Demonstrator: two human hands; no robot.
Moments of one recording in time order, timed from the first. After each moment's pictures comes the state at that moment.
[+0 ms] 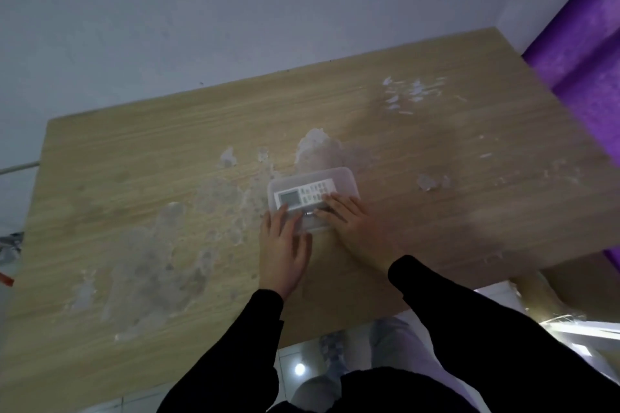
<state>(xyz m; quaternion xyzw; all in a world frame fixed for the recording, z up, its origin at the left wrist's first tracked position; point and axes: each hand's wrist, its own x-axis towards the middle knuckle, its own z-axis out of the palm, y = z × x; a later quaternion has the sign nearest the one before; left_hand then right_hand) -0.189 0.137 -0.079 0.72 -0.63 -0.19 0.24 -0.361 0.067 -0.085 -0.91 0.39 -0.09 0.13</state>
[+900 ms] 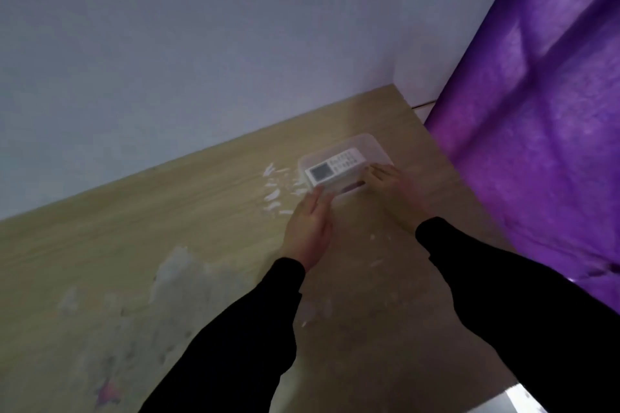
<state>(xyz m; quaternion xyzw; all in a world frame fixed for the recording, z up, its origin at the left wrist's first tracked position) -0.450 -0.176 -0.062 0.60 -0.75 -0.25 0.15 -0.645 -0.236 -0.051 -0.85 0.51 -0.12 0.08</state>
